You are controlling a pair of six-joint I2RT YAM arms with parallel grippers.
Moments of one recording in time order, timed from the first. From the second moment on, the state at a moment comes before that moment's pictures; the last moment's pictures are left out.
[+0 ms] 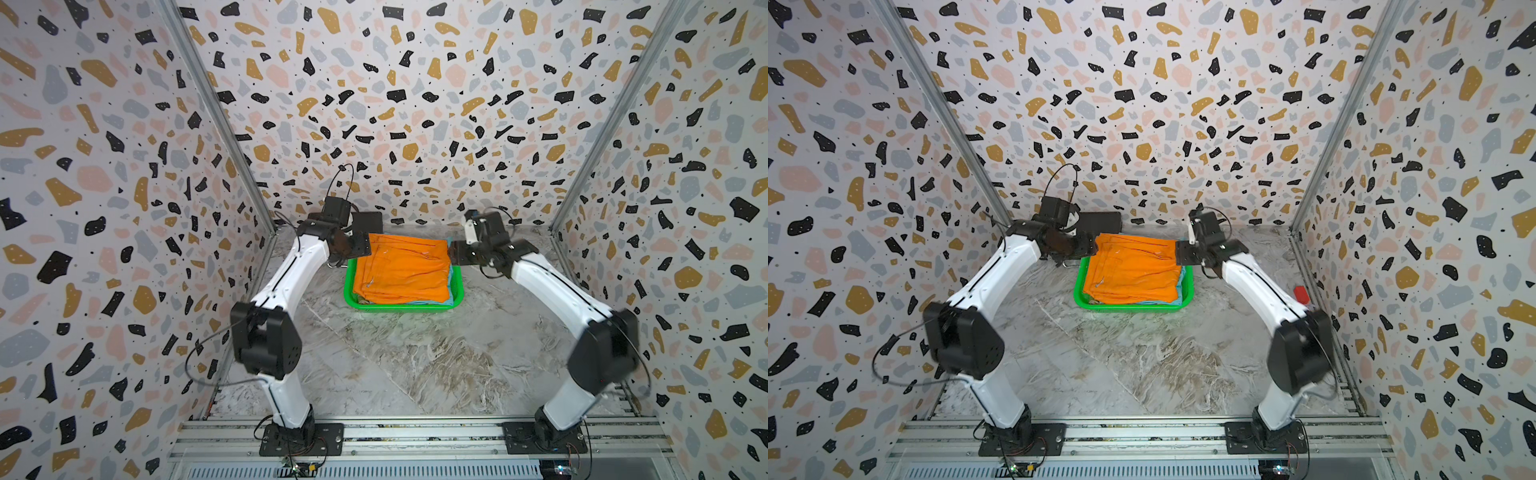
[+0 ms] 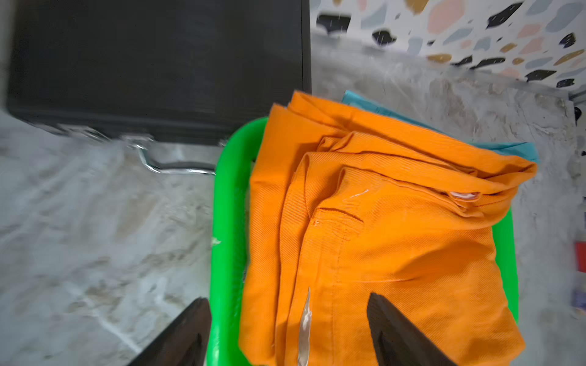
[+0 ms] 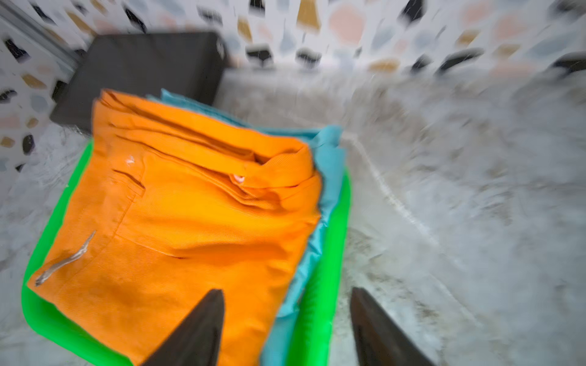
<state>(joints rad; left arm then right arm) -0.26 1.67 1.64 -0.83 0.01 -0.30 0.44 1.50 1.34 -0.48 0.04 0.22</state>
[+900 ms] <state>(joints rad) -0.26 1.21 0.30 0.39 -0.72 -0.11 0.19 1.40 0.29 0.68 0.47 -0.13</state>
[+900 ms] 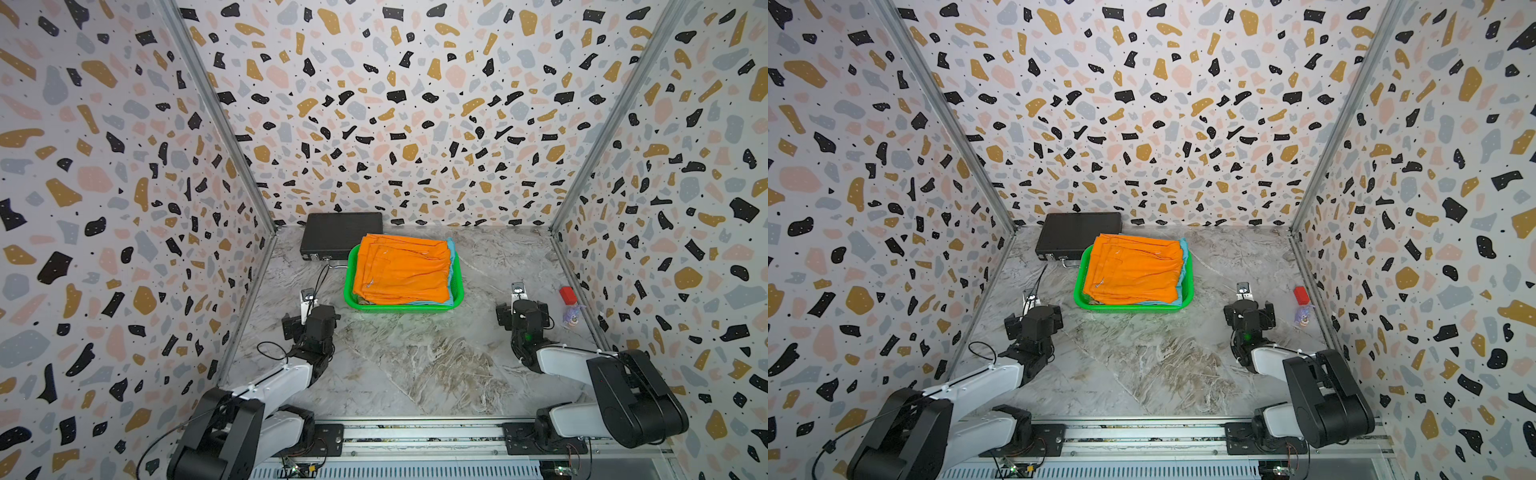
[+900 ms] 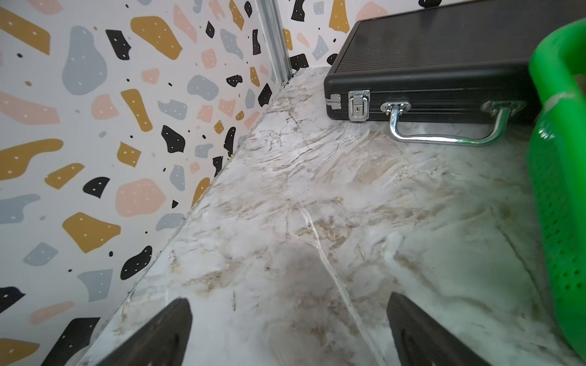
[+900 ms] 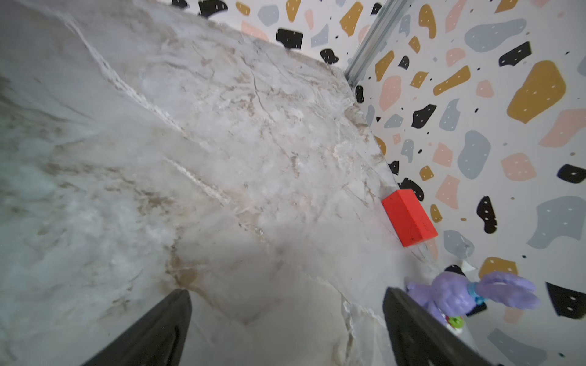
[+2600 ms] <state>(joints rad) -0.15 1.40 0.29 0.73 -0.40 0.00 0.02 1.52 0.36 0.77 0.10 -0.07</state>
